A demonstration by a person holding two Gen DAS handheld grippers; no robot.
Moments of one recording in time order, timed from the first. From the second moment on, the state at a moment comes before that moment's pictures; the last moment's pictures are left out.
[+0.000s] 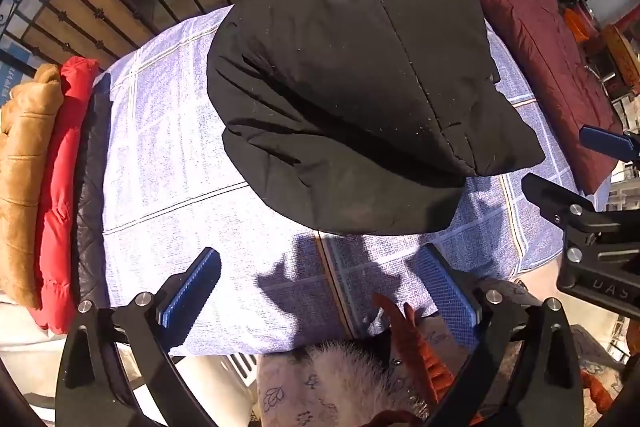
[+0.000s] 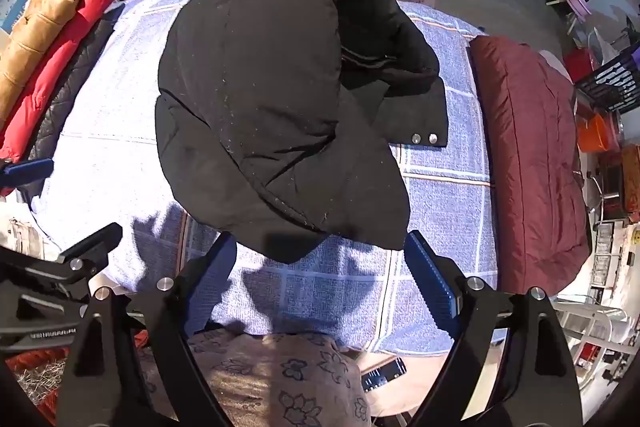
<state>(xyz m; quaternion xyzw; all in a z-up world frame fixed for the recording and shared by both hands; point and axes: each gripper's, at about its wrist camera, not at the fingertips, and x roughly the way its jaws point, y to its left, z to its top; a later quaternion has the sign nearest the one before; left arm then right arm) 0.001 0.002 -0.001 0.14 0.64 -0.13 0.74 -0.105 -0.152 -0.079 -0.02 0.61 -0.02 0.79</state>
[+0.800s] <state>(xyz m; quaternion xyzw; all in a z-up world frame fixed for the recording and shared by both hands) 0.022 0.061 -0.108 0.06 0.61 -0.19 0.76 -0.093 -0.168 -0.133 -0.04 0.57 0.04 0.82</state>
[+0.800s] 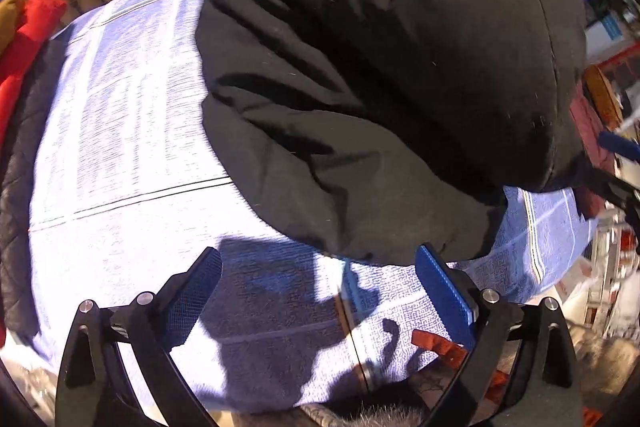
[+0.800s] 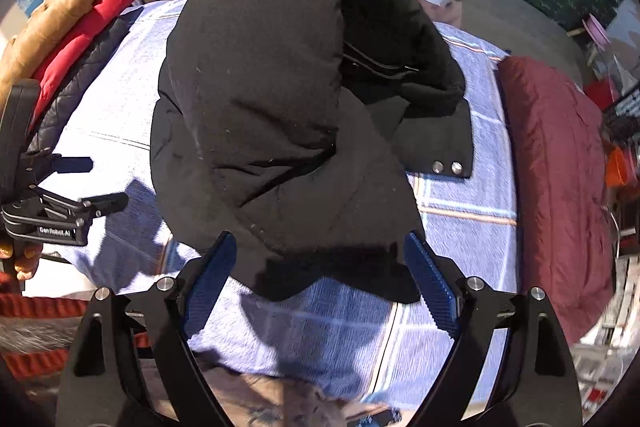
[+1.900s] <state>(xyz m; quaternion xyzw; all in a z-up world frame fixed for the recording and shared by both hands) 0.018 0.080 0.061 0.03 0.43 -0.24 0.87 -0.078 -0.185 0.044 0.16 0.38 0.26 0.87</state>
